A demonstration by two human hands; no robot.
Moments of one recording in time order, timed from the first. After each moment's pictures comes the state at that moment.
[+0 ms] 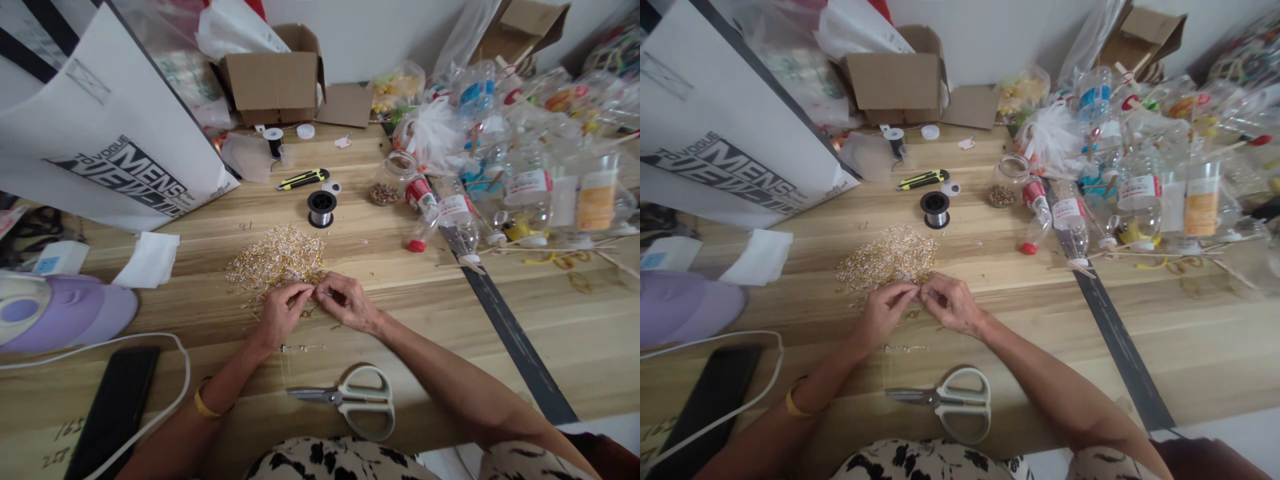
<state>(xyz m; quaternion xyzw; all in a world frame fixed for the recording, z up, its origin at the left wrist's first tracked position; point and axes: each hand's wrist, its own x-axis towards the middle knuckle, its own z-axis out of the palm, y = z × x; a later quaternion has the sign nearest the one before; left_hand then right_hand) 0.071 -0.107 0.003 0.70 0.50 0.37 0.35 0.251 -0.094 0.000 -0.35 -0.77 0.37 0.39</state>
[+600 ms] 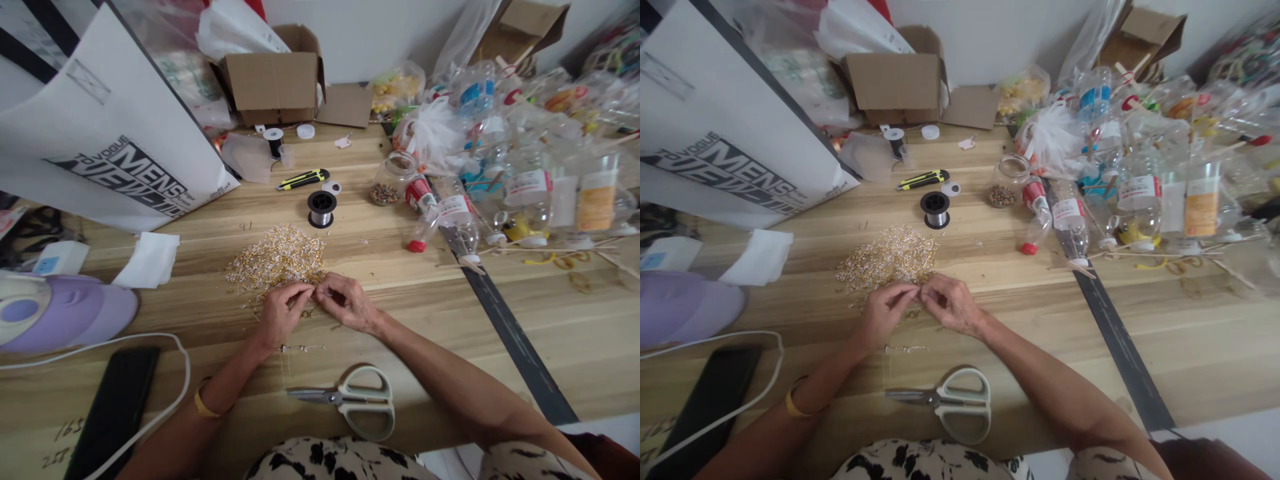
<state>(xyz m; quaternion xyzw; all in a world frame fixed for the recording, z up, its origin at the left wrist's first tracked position) 0.070 -0.107 0.002 0.70 0.49 0.38 0.35 0.251 -0.093 -0.001 -0.34 -0.78 0.37 0.38</state>
